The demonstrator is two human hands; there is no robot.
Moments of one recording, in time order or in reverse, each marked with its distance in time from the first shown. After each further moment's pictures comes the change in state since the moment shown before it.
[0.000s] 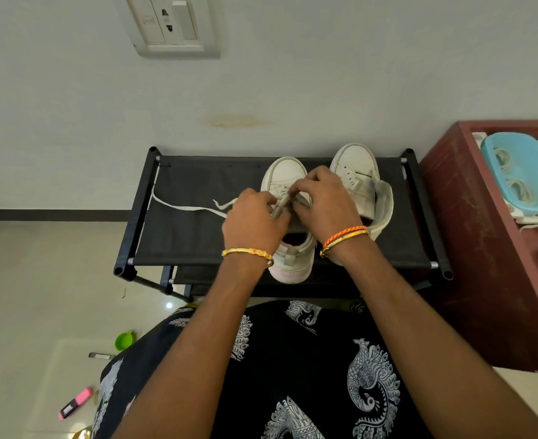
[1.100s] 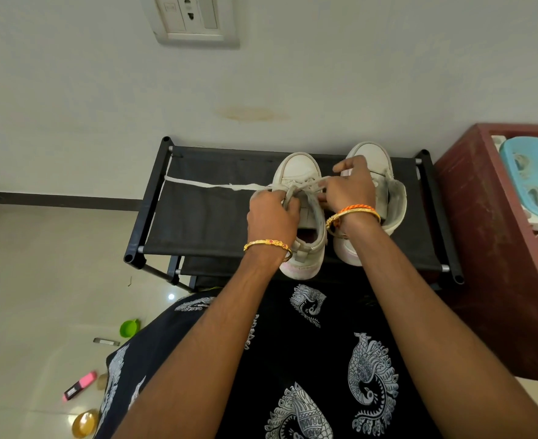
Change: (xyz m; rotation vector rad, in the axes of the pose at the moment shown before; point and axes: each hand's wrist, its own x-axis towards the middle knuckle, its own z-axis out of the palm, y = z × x) left_hand 0.005 -0.002 0.022 -0.235 0.037 -0.099; right_hand 0.021 -0.001 0.007 0.644 0.168 0.598
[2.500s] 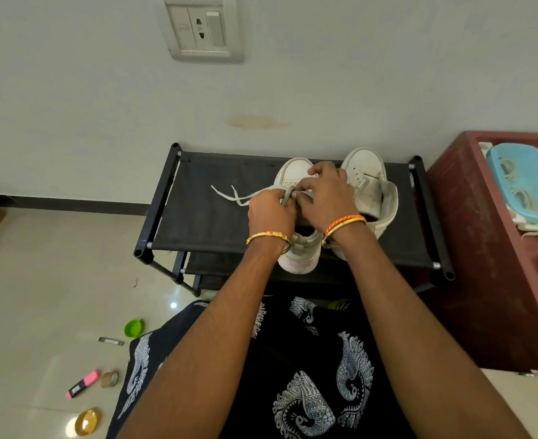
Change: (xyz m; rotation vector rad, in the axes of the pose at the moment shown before) left_hand -0.004 0.005 -0.003 -0.082 0.021 -0.029; right_hand -0.012 0.008 -0.006 -0.693 -0.209 -0.574
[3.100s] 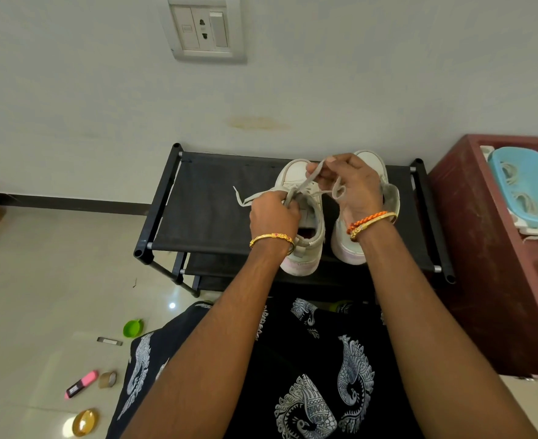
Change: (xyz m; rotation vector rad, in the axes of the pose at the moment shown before) left_hand -0.005 0.006 -0.001 0.031 0.017 -0.042; right_hand -0.006 -0.006 -0.034 1.368 0.166 0.283
